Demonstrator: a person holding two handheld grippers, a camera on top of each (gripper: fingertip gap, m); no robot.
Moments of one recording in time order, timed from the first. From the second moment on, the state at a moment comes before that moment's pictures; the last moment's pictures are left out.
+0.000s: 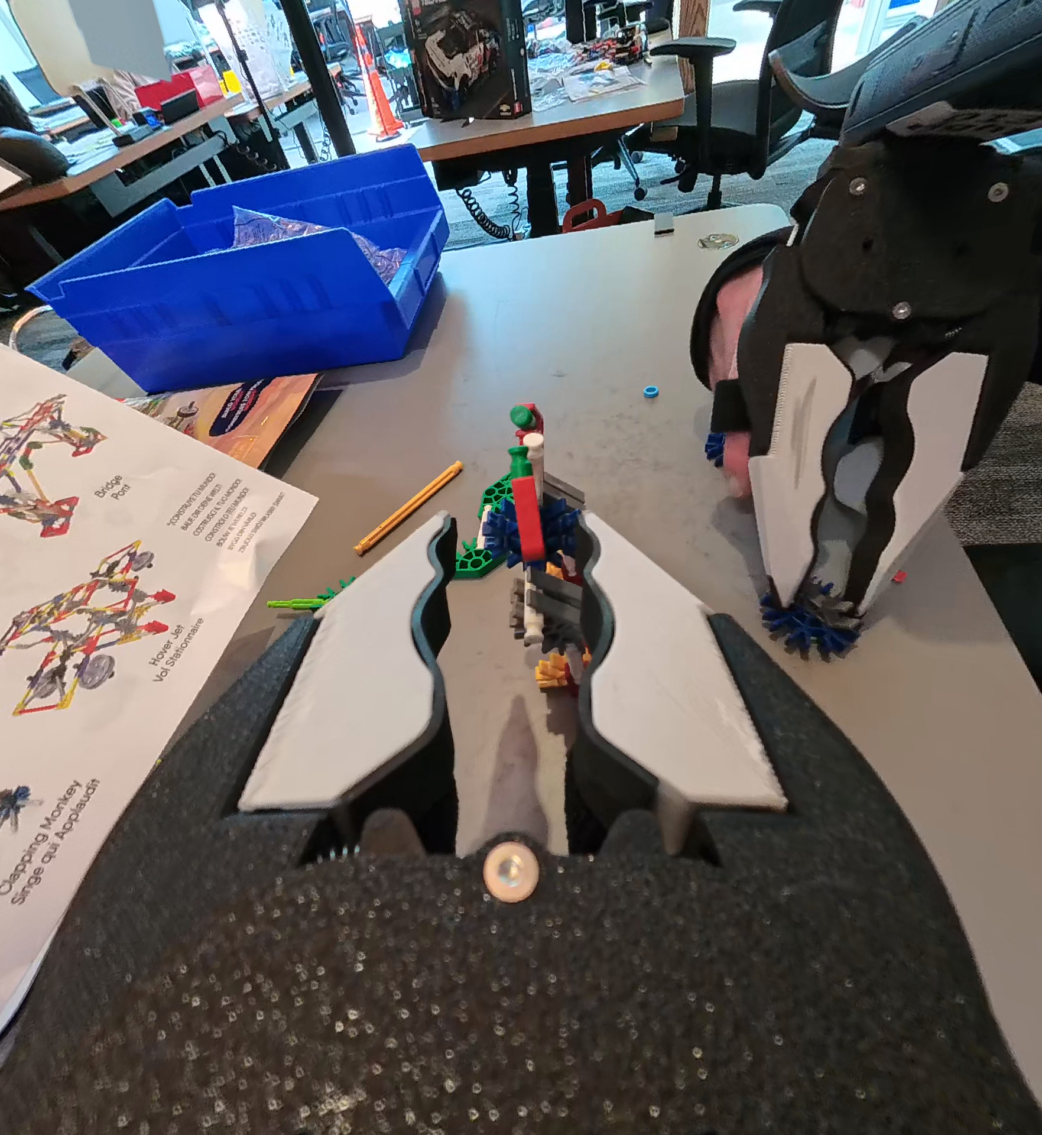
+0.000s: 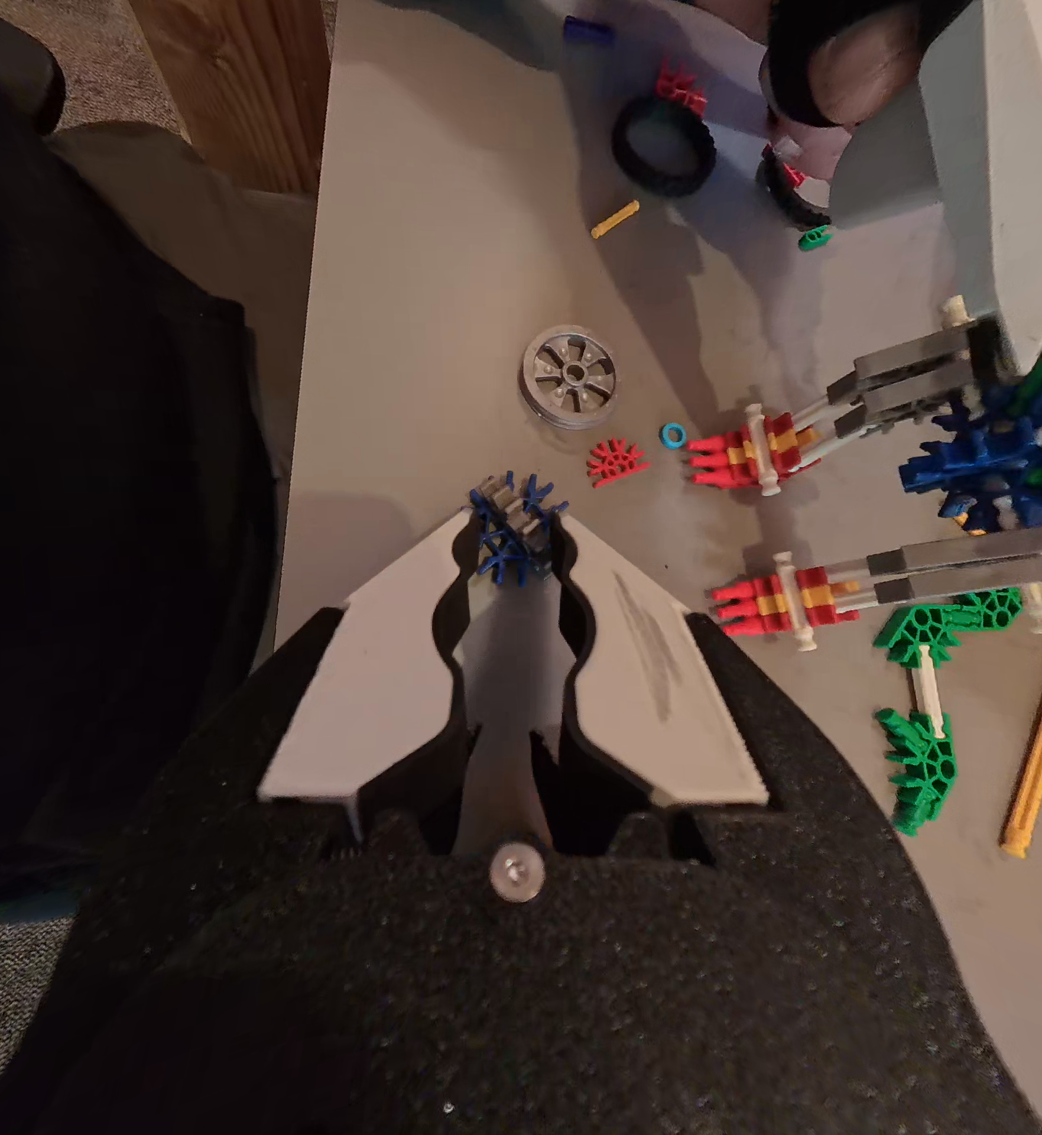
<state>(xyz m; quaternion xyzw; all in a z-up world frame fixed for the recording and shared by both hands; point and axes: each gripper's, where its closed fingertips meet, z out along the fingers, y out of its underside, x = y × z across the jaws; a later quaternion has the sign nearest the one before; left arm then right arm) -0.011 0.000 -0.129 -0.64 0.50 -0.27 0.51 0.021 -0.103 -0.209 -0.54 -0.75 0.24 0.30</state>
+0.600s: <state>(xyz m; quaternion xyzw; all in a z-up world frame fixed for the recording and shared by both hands) -0.007 -0.002 -0.135 -0.64 0.51 -0.26 0.50 0.023 -0.090 -0.194 -0.54 -0.72 0.28 0.33</state>
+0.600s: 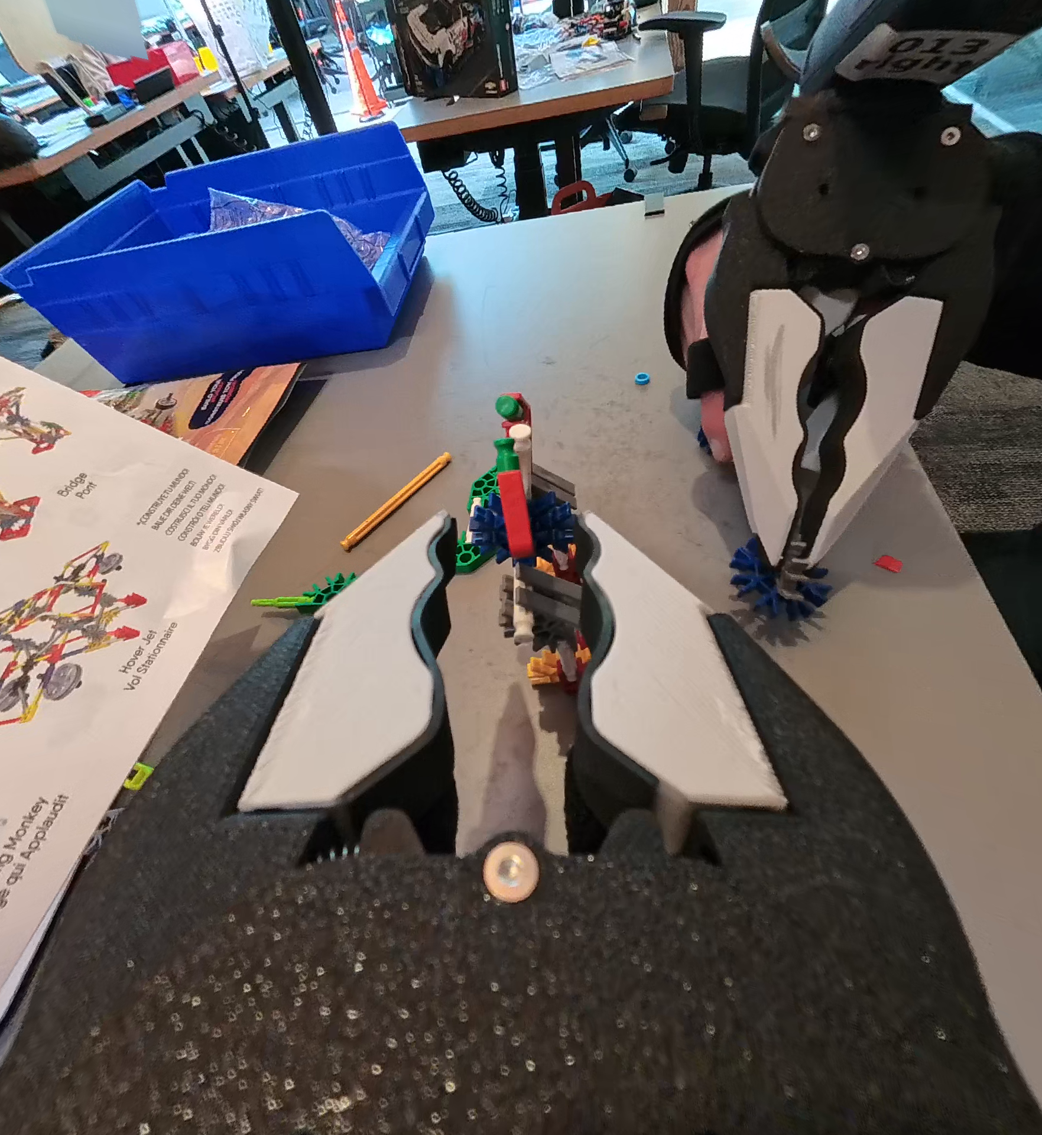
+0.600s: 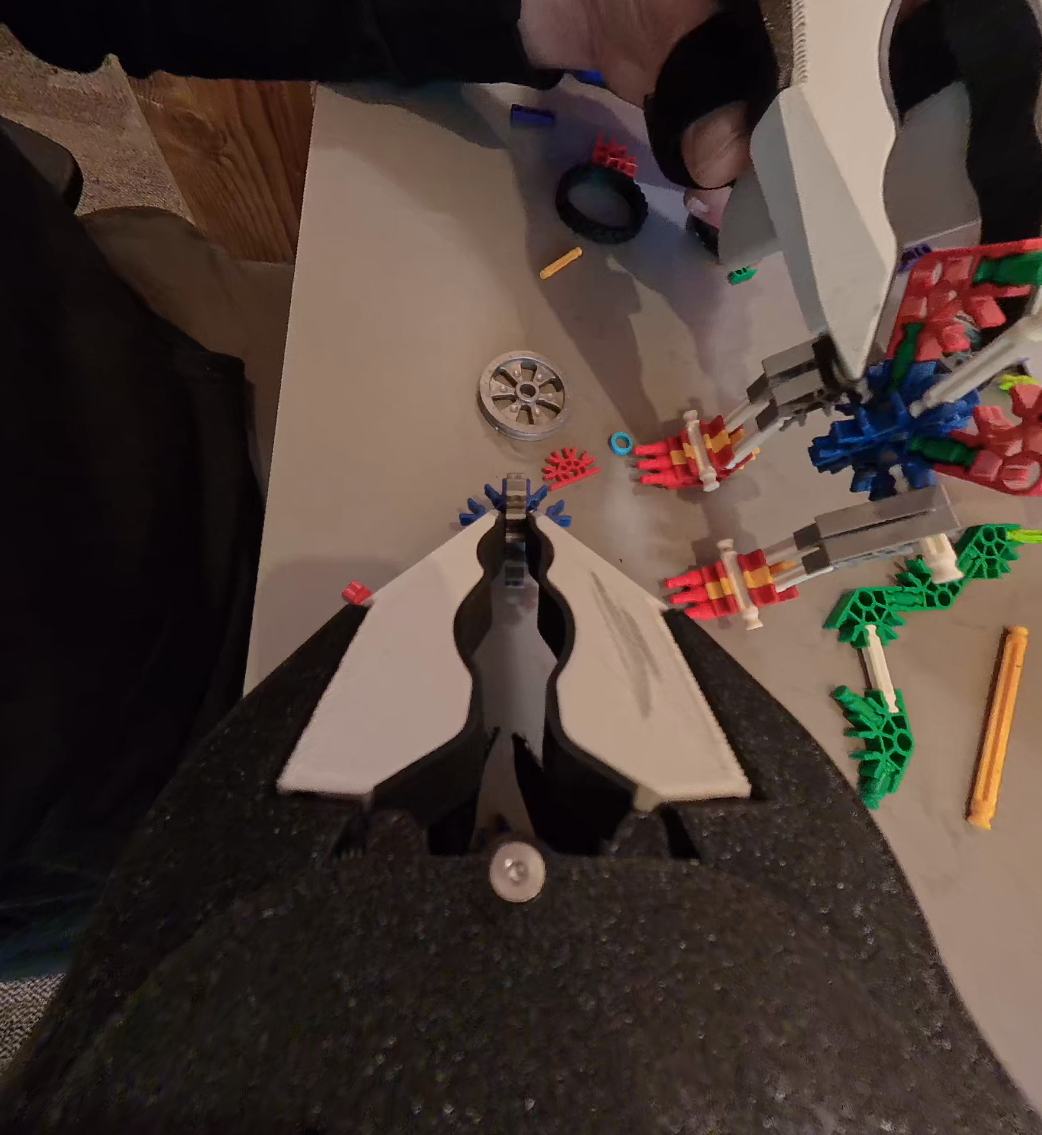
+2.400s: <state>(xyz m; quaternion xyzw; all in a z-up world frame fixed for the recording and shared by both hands) -0.003 0.000 -0.149 -0.65 0.52 -0.27 0.48 0.040 -0.004 -0.086 -0.53 -0.50 0.43 0.54</state>
